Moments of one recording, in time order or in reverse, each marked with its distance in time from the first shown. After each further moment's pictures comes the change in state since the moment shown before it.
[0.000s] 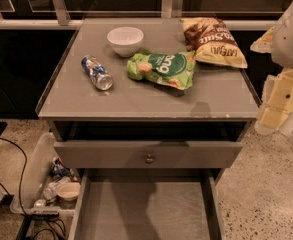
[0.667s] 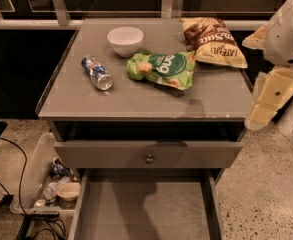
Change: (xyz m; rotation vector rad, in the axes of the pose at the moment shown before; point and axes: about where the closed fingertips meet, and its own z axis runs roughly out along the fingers) arm -0.014 -0.007 0.005 0.022 -0.059 -0.021
